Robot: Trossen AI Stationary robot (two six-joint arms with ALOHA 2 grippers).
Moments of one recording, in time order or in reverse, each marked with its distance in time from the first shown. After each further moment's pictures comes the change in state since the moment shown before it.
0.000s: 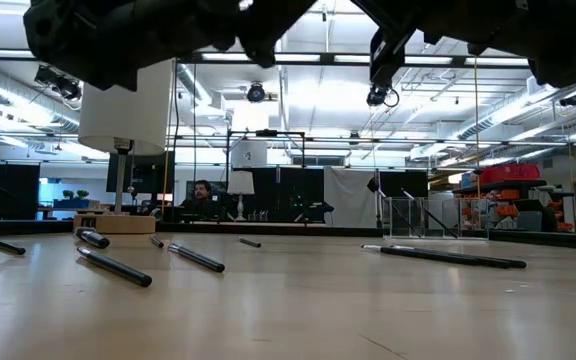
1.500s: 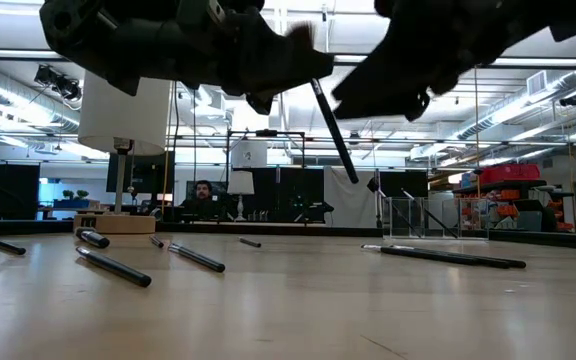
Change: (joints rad) left arm 0.042 -0.001 0.049 -0.325 -0.168 -0.097; right arm -0.009 -0.124 0.188 -1.012 0.269 0.127
